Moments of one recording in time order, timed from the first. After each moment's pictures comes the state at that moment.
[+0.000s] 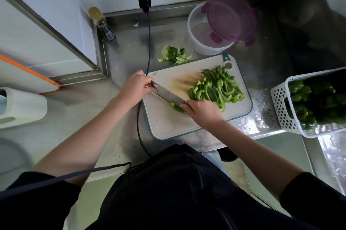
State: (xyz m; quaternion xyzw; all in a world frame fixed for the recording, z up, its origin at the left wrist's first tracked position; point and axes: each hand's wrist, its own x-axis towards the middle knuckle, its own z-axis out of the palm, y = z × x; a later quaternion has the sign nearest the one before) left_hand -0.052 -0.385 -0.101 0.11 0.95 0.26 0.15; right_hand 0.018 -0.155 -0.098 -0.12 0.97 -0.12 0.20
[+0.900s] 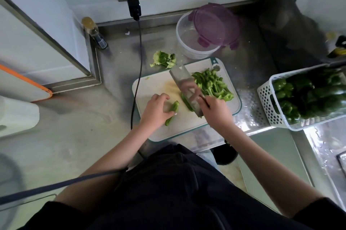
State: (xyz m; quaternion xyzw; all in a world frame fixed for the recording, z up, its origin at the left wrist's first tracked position) left_hand 0.010 -0.317 -0.128 0.05 0.91 0.37 0.19; right_hand 0.035 -0.121 -0.062 0.09 0.94 -0.29 0.13
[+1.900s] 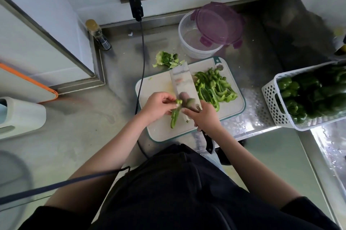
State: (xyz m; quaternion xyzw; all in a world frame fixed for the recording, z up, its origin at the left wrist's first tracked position) left_hand -0.004 -0.318 -0.084 -0.06 0.73 0.60 0.32; right_hand 0.041 -0.152 -0.082 0.22 0.82 -0.48 0.21
